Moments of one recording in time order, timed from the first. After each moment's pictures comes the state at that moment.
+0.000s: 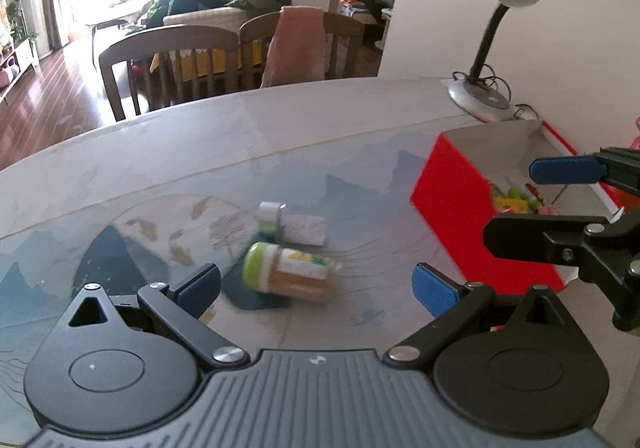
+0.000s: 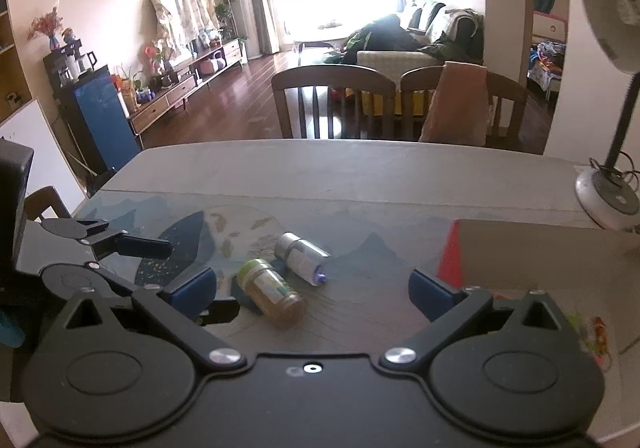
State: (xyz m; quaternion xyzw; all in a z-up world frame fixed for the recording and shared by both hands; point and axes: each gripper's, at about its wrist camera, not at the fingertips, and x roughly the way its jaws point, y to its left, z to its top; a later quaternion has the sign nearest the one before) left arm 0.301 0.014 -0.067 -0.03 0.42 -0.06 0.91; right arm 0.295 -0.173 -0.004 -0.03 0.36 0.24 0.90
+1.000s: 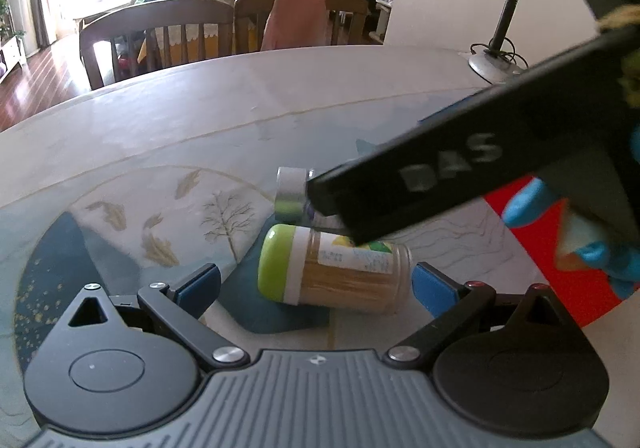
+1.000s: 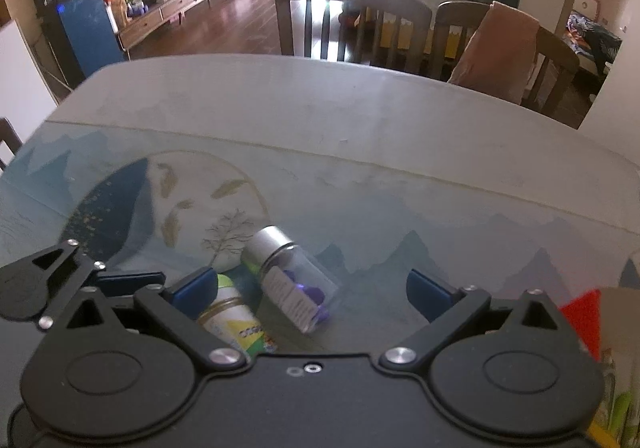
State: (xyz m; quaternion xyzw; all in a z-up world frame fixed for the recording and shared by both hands) left arm 0.350 0.027 -0.162 -0.02 0.42 -0.08 0.90; right arm 0.410 -0.092 -0.093 -0.12 0.46 0.24 0.85
